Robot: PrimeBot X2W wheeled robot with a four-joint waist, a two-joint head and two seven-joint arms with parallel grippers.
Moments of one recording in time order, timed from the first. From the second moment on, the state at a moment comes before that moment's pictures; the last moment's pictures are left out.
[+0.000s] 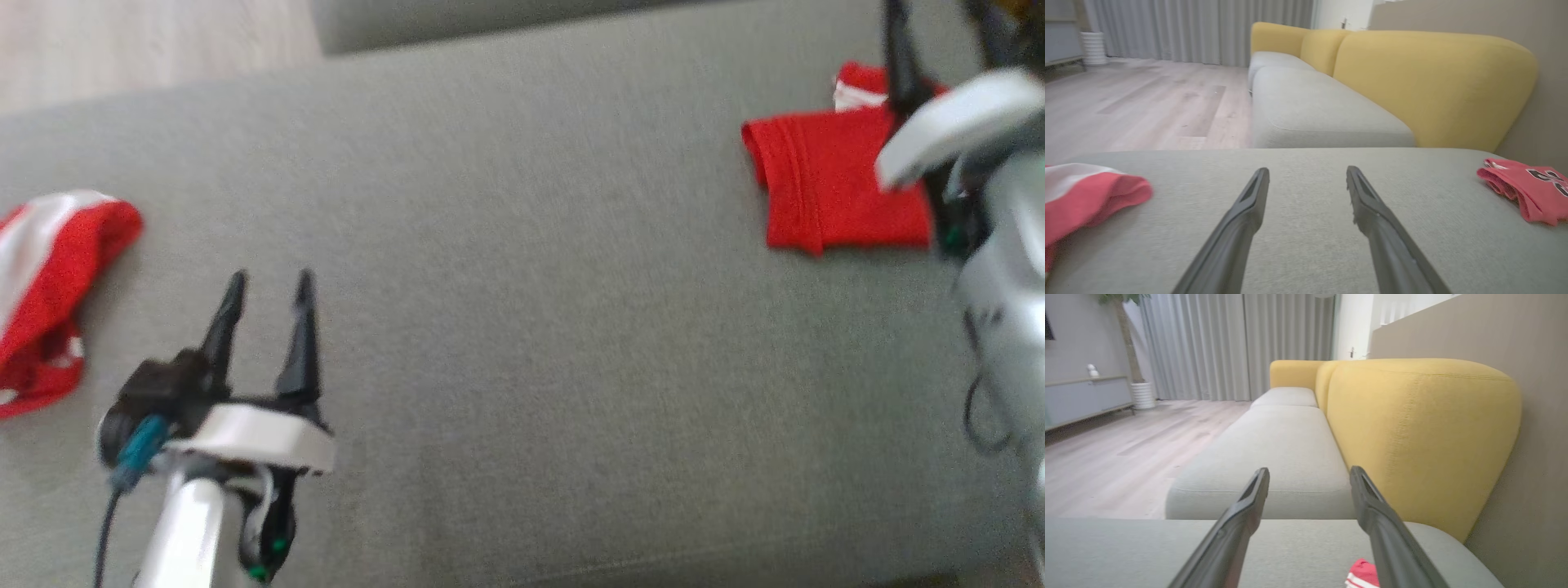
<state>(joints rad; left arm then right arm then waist) -0.14 0.08 -0.13 0.20 -0.22 -0.04 -0.25 -0.95 -0.31 0.35 0.98 0.40 0.12 -0.25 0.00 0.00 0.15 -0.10</state>
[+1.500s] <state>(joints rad) 0.00 0.07 -0.05 0.22 -0.19 0.00 -0.25 -0.09 -0.16 0.08 0.25 0.25 0.12 -0.17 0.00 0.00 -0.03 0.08</state>
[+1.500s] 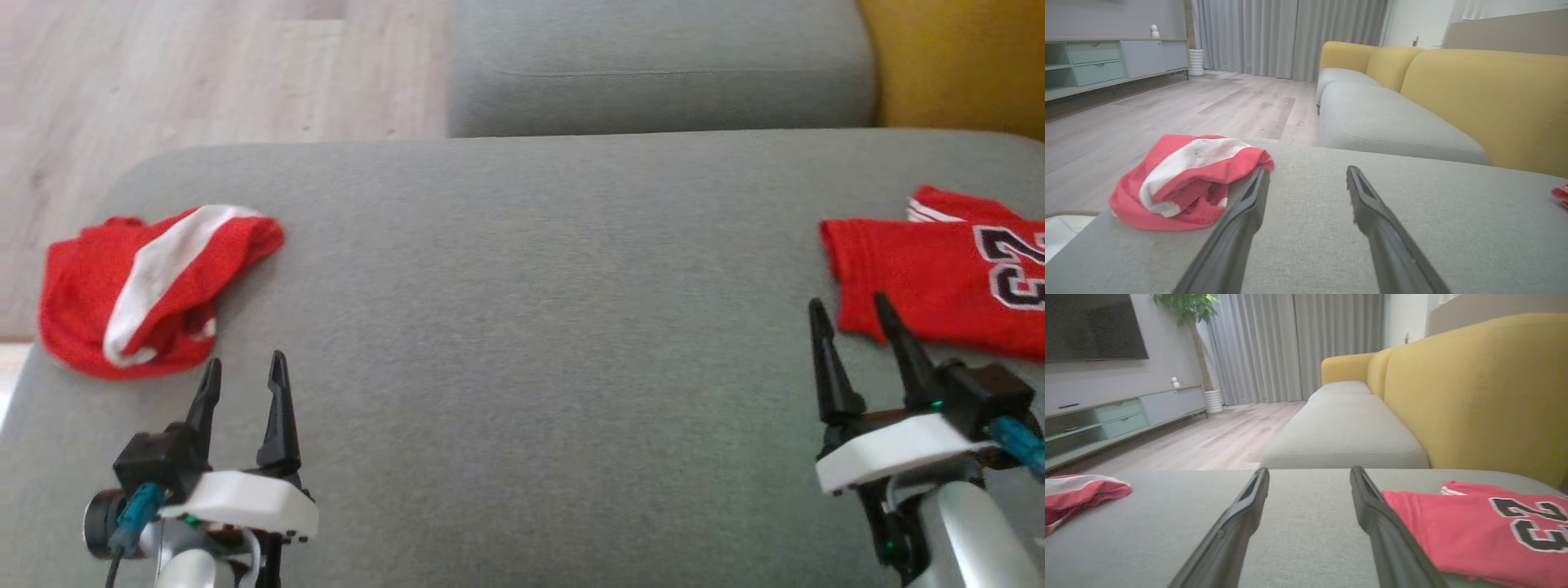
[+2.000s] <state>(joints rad) -0.01 0.10 -0.03 0.23 -0.17 0.04 -0.25 -0.09 -0.14 0.16 0.27 0.27 0.12 -0.17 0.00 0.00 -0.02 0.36</state>
